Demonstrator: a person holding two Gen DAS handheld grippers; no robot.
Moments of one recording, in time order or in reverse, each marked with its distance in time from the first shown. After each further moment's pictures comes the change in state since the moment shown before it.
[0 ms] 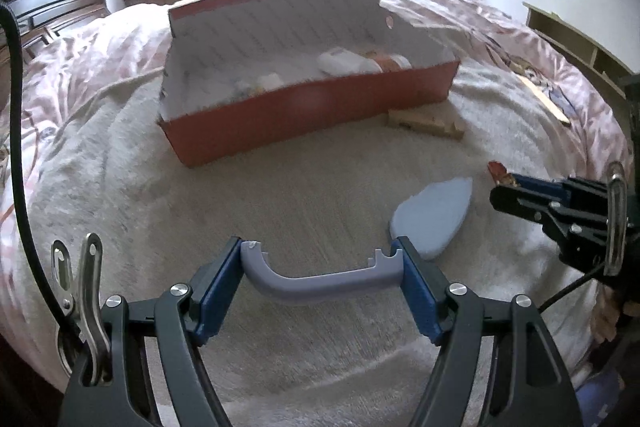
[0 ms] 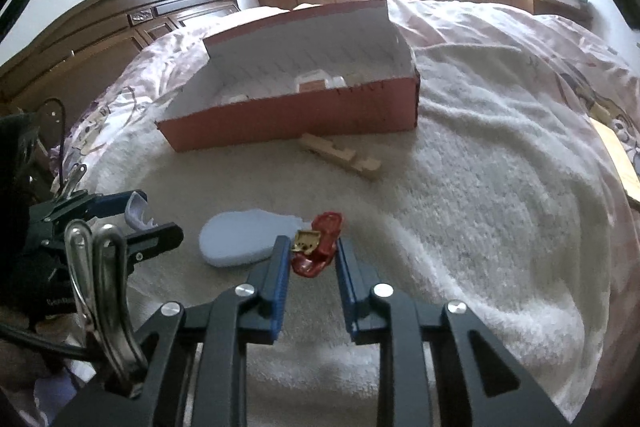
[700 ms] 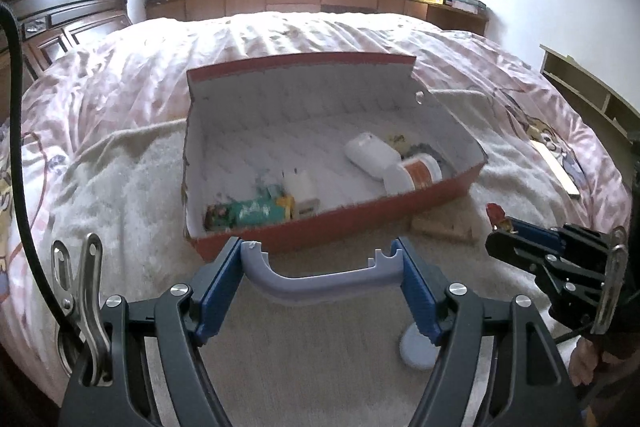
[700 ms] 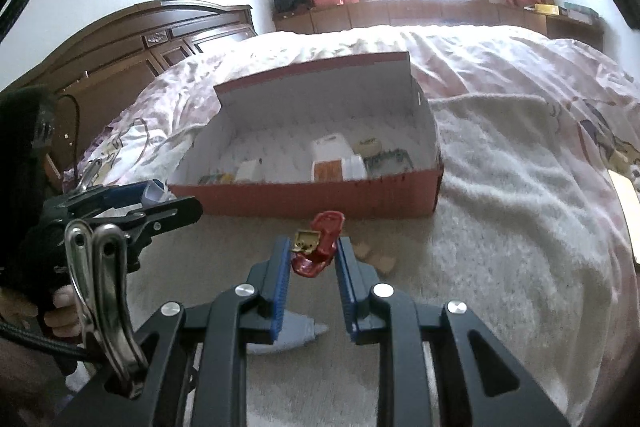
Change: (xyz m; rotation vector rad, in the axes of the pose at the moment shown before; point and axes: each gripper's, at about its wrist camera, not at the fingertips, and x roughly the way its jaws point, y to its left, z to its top) left arm -0.002 0.021 0.071 -0.081 -0.092 0.018; right arm 0.001 0.001 0.056 -0.019 -0.085 0.055
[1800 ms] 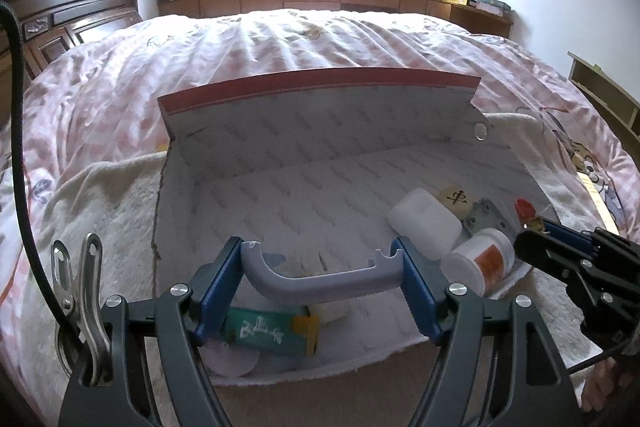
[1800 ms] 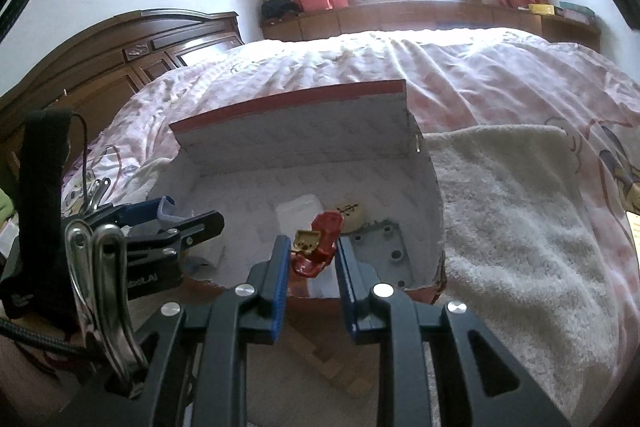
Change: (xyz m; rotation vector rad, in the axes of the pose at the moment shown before) left arm 0.078 0.013 0.053 -0.021 0.006 0.067; right arm 0.058 -0.029 0.059 0.027 -0.011 -0.029
